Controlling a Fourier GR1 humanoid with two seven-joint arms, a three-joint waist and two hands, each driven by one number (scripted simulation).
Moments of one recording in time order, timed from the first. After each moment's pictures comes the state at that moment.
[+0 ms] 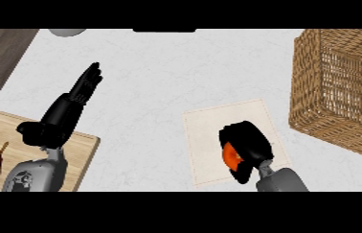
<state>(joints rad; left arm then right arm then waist) -0.17 0.16 0.06 -1.60 -0.08 -0.22 0.03 -0.15 -0.13 0.36 -1.38 1.19 0.20 -0.03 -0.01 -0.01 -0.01</state>
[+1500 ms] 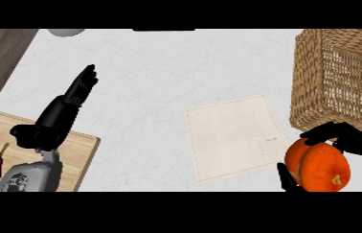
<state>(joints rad) -0.16 0.18 0.08 -1.59 -0.08 -0.24 0.01 0.08 -0.04 0.02 -2.34 0.68 0.24 0.46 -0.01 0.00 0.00</state>
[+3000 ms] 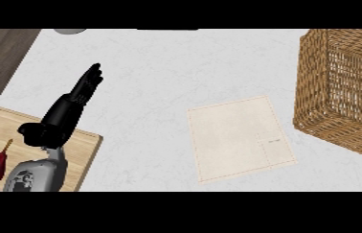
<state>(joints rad) -0.17 0.16 0.07 -1.58 -0.10 -0.24 0.01 -0.65 -0.48 -0.53 -1.41 0.58 0.00 0.38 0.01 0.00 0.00</state>
